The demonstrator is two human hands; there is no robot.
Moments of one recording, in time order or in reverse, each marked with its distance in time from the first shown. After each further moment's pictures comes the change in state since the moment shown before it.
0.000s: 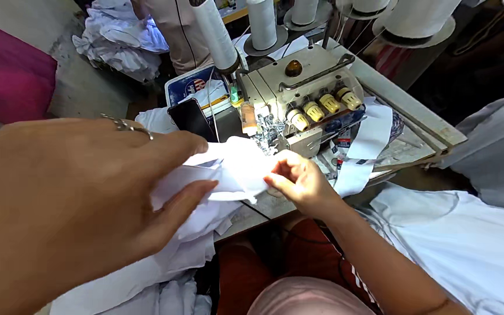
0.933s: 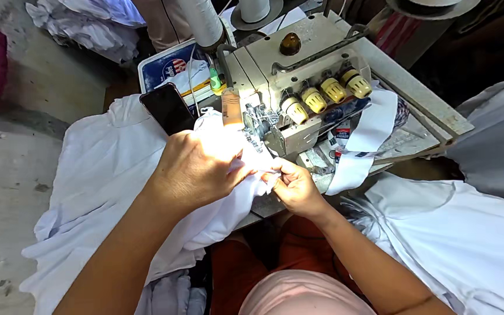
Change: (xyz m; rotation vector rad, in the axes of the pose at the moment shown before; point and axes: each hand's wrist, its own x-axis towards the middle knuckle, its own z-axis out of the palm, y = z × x) left_hand 0.052 0.007 0.130 -0.112 0.085 0.115; right_hand -0.009 0.066 0.000 0.071 0.140 -0.080
